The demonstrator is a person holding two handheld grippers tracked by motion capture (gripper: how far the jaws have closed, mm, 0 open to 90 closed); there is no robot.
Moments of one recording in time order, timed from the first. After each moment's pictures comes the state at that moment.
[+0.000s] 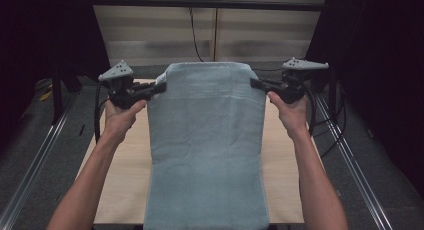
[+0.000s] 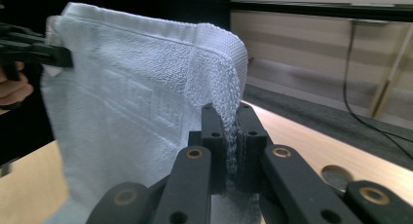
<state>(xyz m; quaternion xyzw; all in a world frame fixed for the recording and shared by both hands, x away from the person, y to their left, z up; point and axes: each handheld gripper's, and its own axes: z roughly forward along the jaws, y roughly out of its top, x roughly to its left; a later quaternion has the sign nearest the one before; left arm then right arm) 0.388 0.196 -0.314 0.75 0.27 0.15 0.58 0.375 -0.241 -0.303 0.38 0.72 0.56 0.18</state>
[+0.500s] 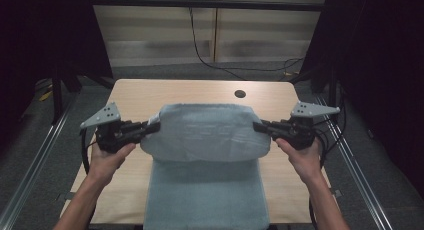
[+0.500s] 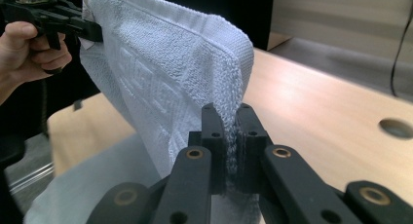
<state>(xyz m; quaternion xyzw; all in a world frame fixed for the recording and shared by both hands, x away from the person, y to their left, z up) 0.298 0.218 -0.351 0.77 0.25 0.10 0.58 0.275 -0.242 -0.338 0.33 0.75 0.55 0.14</state>
